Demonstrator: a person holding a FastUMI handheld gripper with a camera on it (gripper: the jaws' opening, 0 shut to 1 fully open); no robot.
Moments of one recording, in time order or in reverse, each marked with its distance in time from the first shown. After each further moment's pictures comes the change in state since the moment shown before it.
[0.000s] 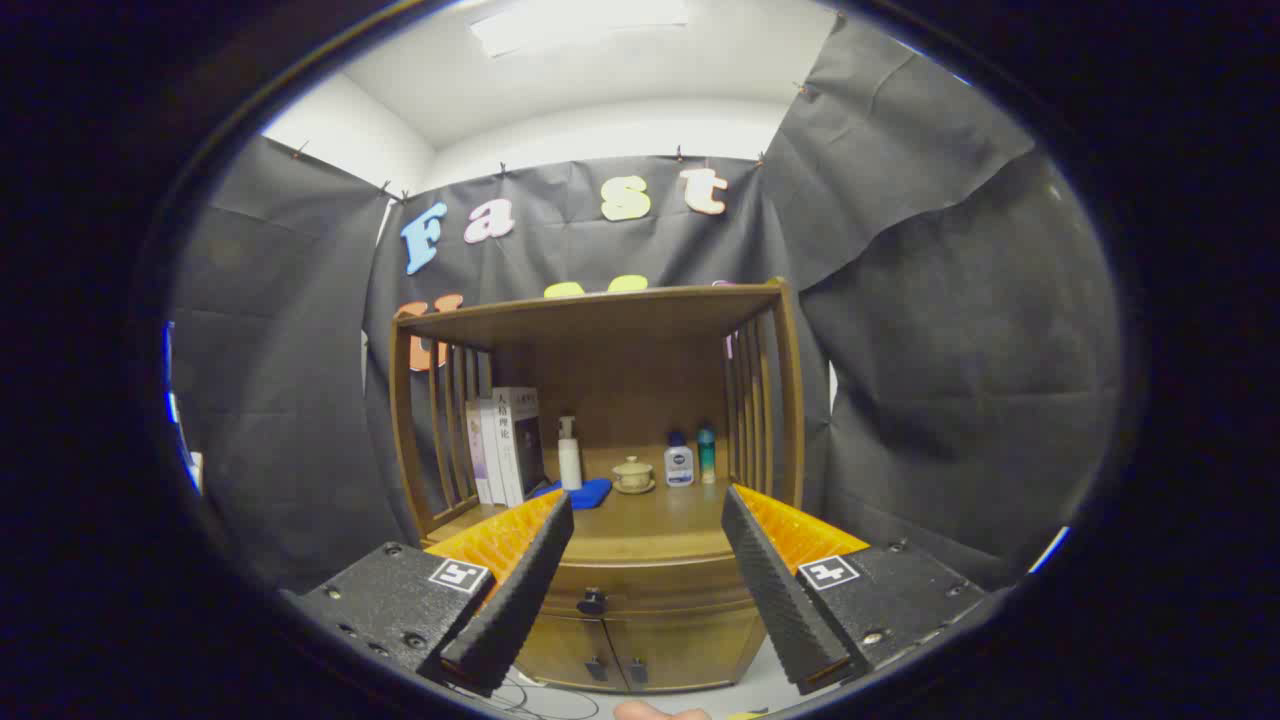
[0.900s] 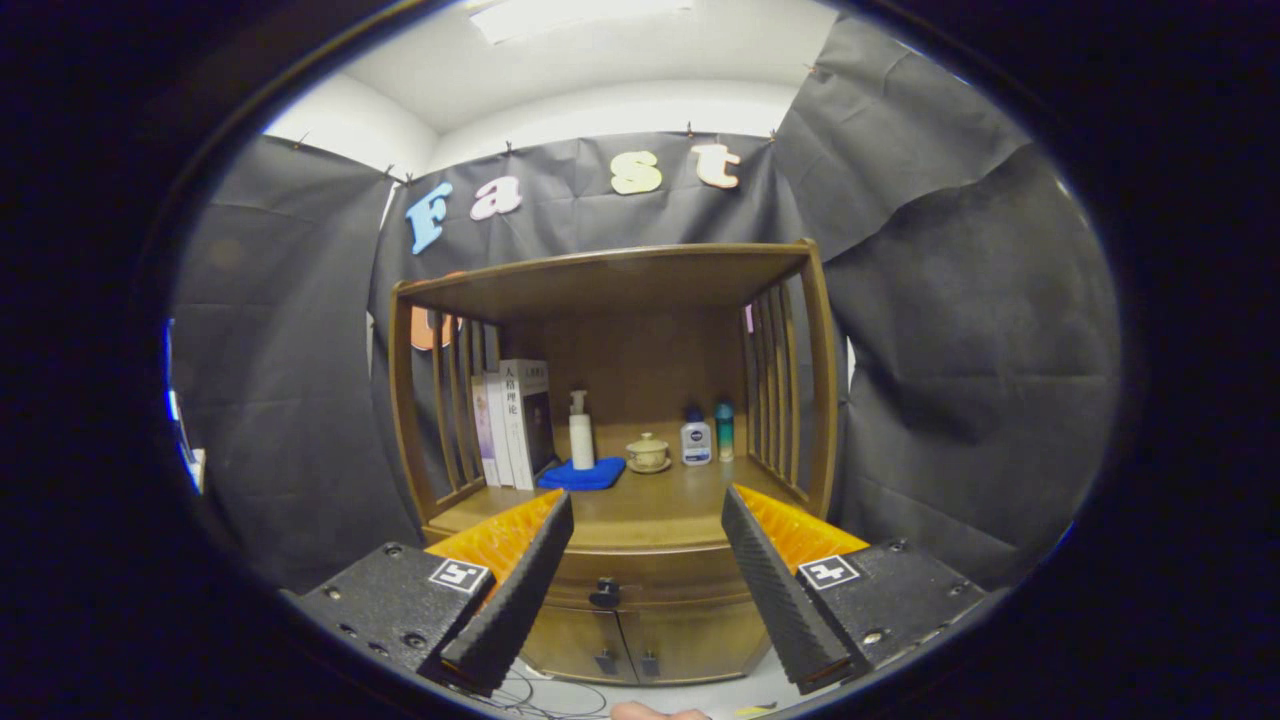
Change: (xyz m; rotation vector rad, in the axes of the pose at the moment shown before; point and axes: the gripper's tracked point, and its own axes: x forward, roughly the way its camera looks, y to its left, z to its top) arm 0.034 0.011 -0.032 -0.019 0.052 0.035
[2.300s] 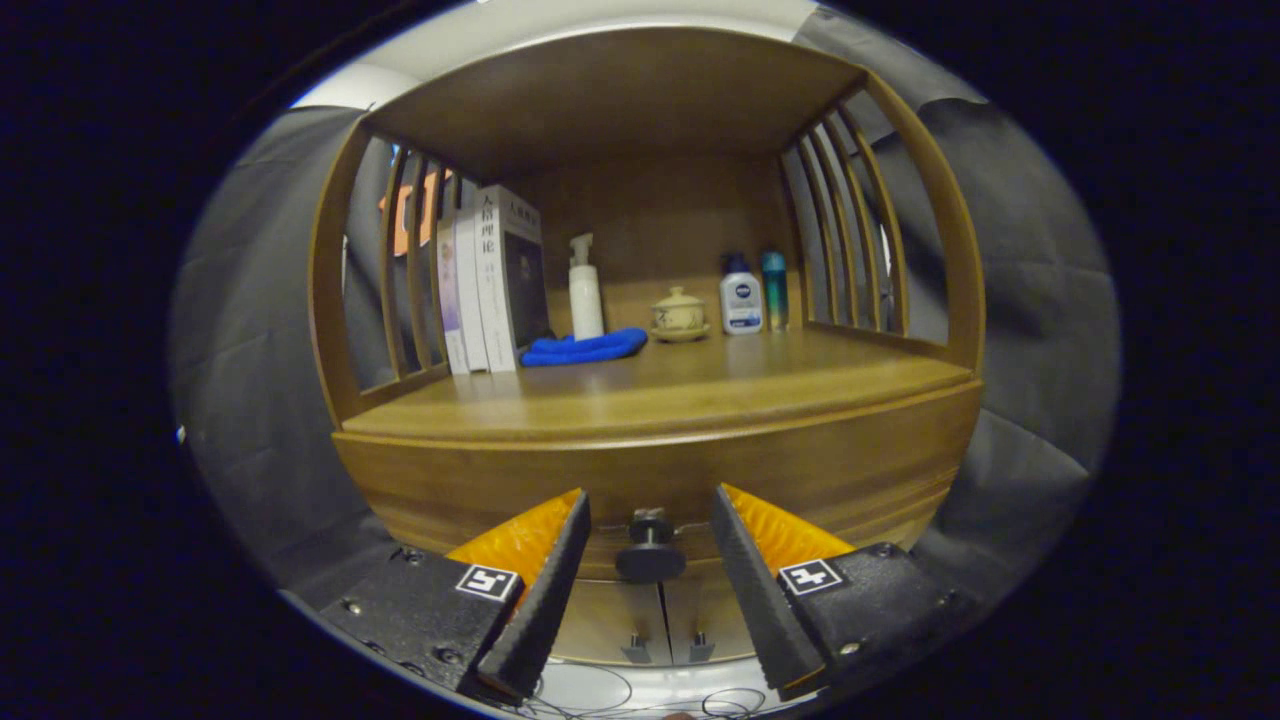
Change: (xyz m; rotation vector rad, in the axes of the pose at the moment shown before) arm 0.162 0.047 -0.209 0.026 0.240 -0.017
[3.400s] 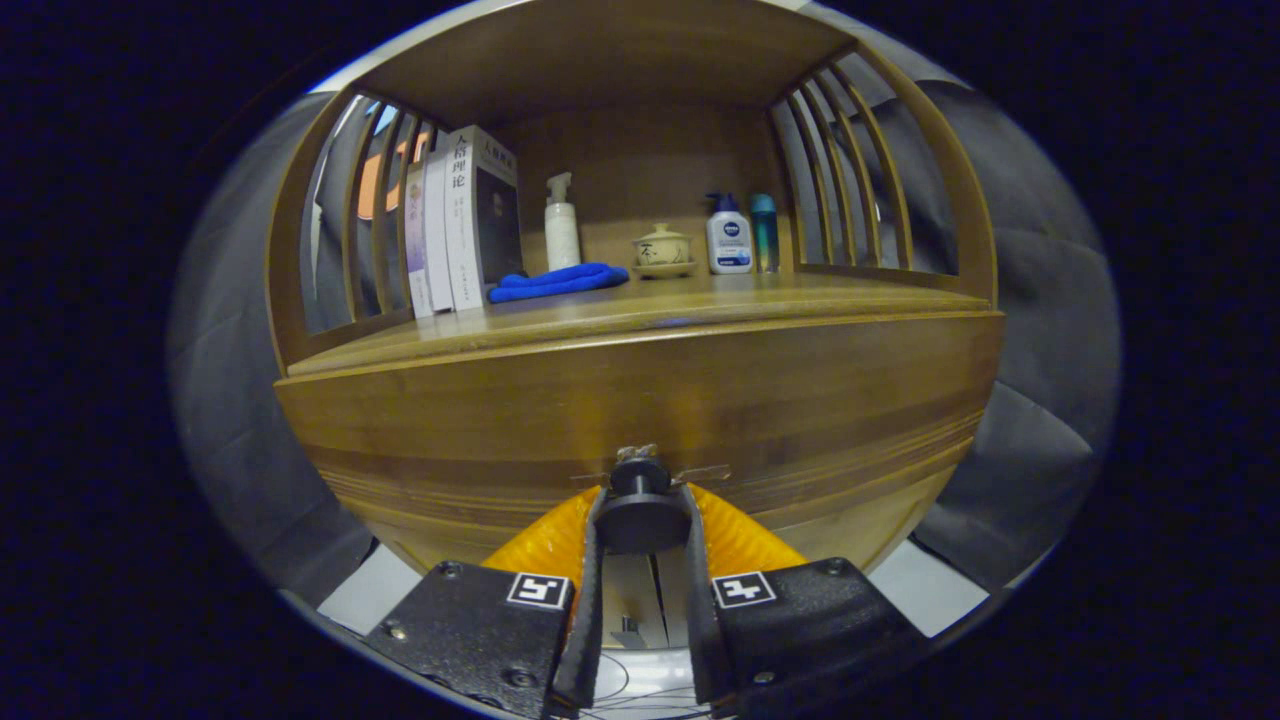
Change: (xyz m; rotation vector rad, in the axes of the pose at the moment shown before) arm 0.015 -0.008 -0.039 0.026 0.087 -0.073
